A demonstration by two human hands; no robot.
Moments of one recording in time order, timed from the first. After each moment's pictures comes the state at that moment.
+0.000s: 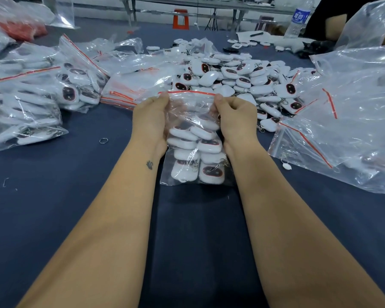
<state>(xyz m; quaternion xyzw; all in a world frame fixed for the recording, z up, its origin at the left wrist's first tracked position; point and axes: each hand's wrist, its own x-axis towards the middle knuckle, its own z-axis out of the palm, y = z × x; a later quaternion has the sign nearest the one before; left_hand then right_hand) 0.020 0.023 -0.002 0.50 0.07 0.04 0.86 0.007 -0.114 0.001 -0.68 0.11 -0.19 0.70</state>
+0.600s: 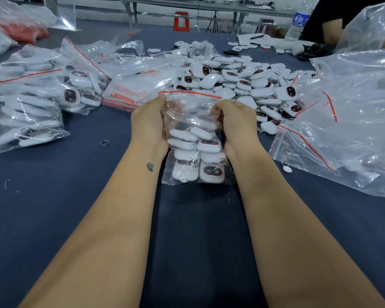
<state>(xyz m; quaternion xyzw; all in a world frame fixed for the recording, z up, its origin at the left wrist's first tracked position) 0.021 0.024 -0.002 0.43 0.11 0.04 0.90 0.004 -0.110 0.009 -0.62 0.15 -0.14 0.76</state>
